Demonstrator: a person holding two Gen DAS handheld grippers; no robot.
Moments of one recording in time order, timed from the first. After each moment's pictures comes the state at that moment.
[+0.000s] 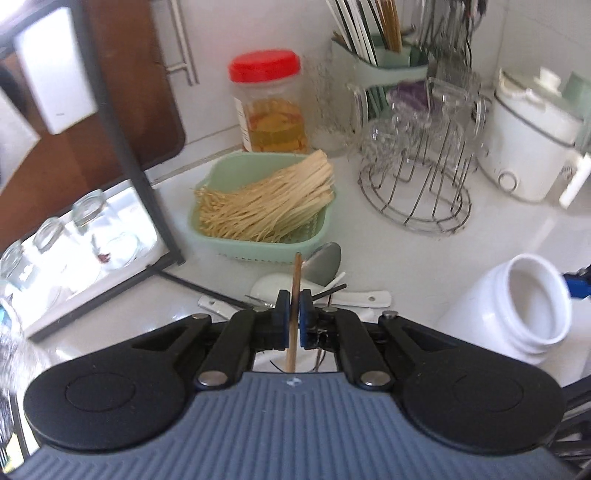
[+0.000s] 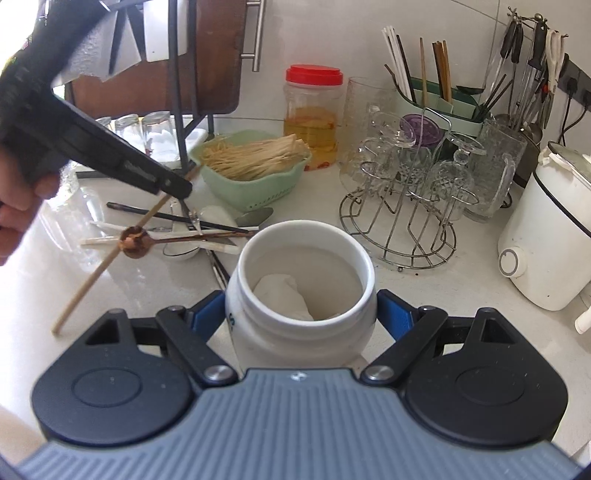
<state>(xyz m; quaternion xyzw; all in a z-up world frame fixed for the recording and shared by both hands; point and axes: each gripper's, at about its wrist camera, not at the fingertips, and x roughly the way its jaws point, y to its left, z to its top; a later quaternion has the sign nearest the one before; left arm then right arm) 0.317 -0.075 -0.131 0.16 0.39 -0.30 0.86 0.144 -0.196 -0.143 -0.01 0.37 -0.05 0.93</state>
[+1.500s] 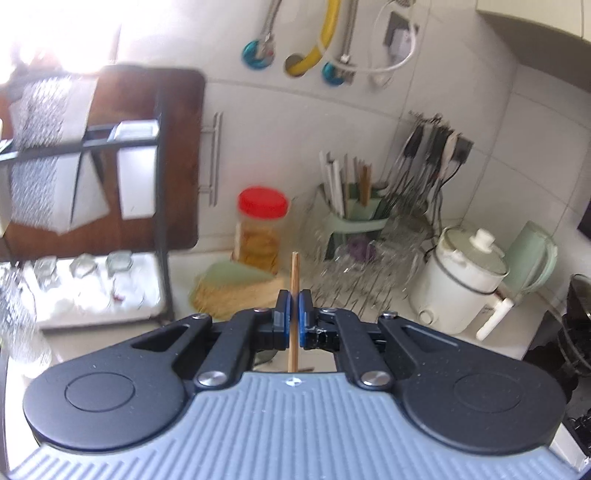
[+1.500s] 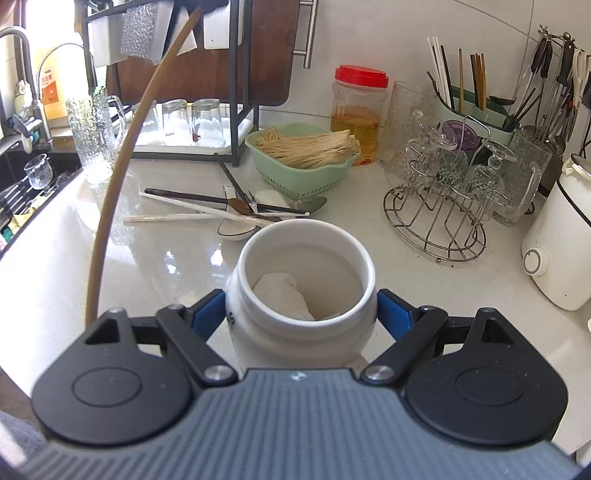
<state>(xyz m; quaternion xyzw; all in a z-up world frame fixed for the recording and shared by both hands) 0.243 -0.025 0.001 -0.01 0.28 -0.33 0.90 0.124 -0.159 -0.140 -0.03 0.38 -0.01 0.92</state>
